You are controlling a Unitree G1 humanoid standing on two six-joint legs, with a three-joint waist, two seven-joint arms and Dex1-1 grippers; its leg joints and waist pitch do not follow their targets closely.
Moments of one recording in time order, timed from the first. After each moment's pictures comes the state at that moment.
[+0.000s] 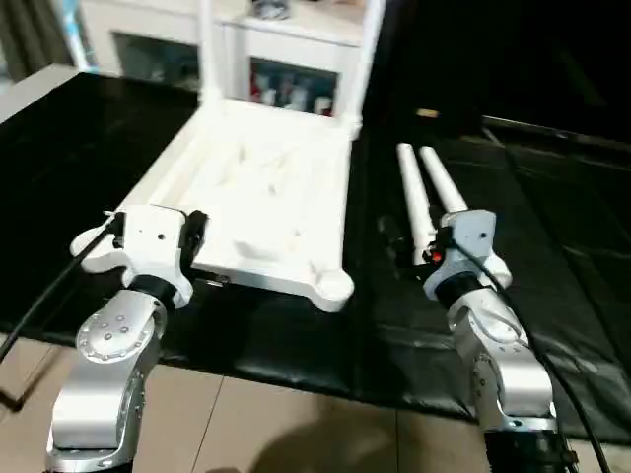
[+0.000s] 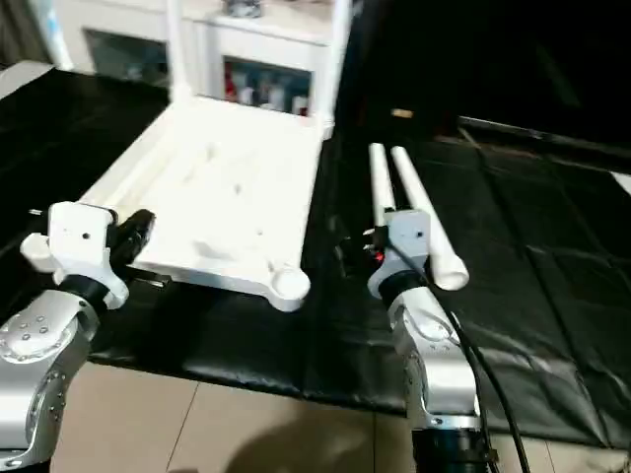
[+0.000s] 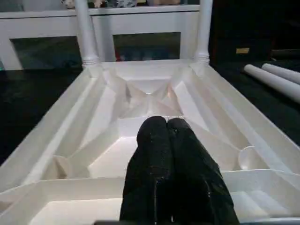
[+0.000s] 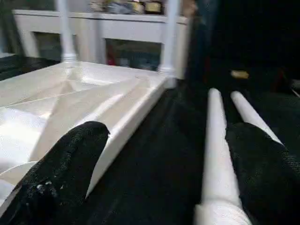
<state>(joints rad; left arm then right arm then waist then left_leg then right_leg) -0.10 0.21 0.10 -0.39 -0.06 0.52 -0.21 -0.23 0.01 -0.09 -0.04 0.09 0.29 0.19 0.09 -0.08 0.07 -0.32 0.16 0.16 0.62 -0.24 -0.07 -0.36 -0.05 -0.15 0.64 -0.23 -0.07</state>
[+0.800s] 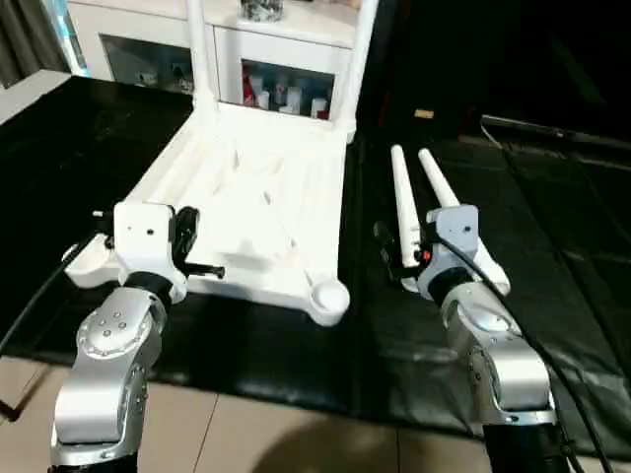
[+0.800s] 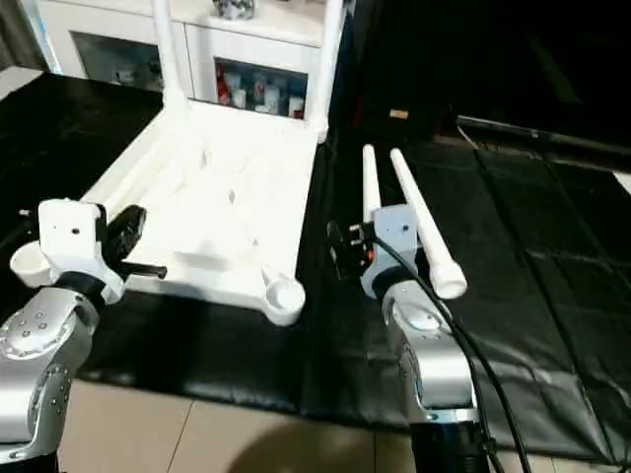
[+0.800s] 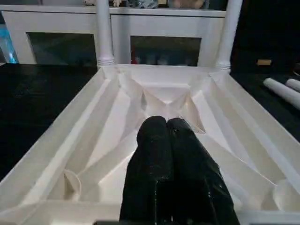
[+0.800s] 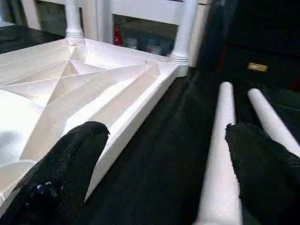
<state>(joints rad) -0.13 0.20 0.14 -0.35 -0.09 0.50 -0.17 -0.25 -0.03 -0.01 -0.08 0.05 0.40 0.20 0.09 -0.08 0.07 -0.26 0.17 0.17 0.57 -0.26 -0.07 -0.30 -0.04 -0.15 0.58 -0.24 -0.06</state>
